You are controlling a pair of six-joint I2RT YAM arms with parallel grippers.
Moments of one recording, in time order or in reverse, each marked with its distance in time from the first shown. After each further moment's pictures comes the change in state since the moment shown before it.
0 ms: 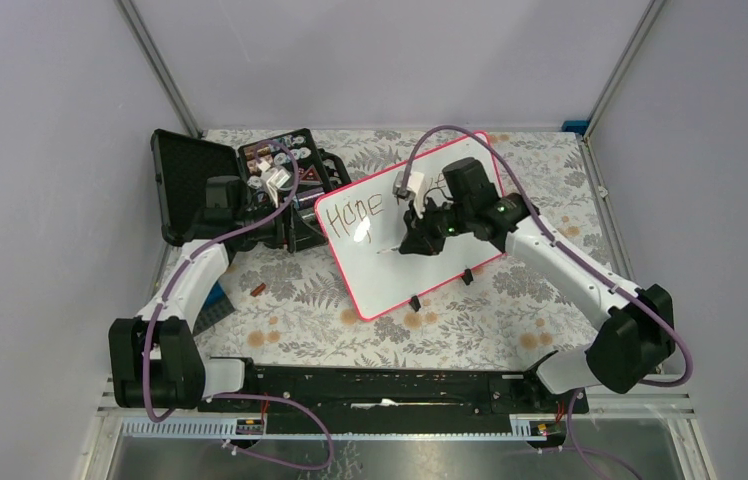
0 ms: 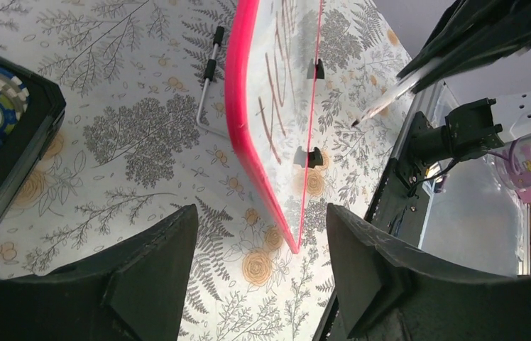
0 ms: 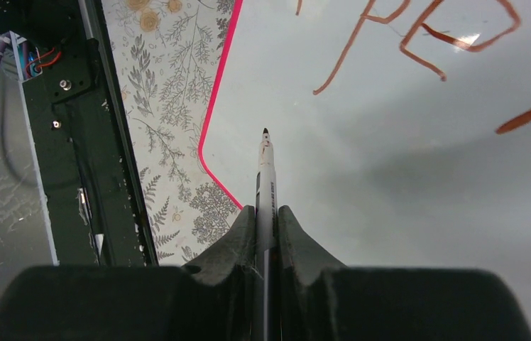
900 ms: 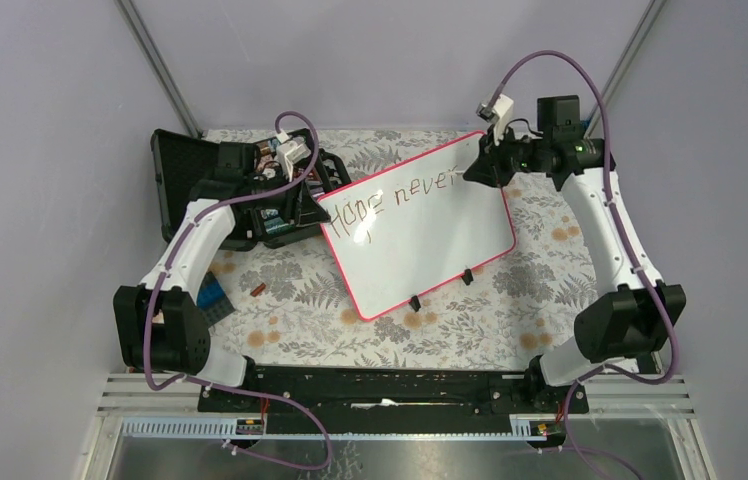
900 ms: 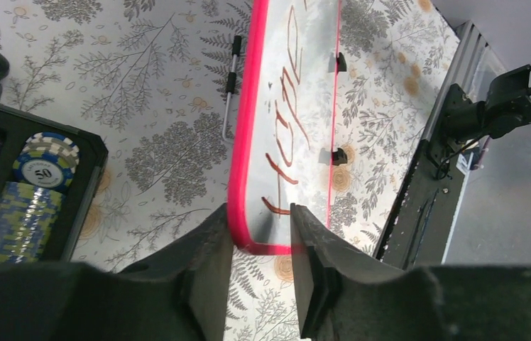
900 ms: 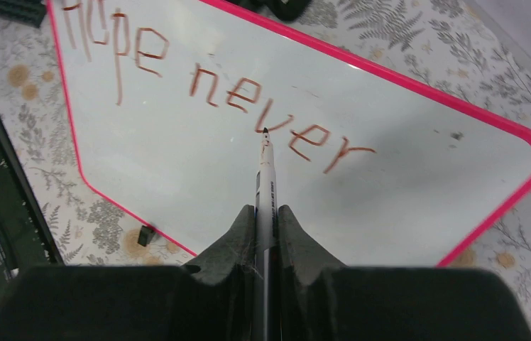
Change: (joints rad) left arm -0.072 0.180 0.361 -0.304 -0.092 0.220; right arm -0.468 0.143 0.382 -0.224 -0.095 -0.152
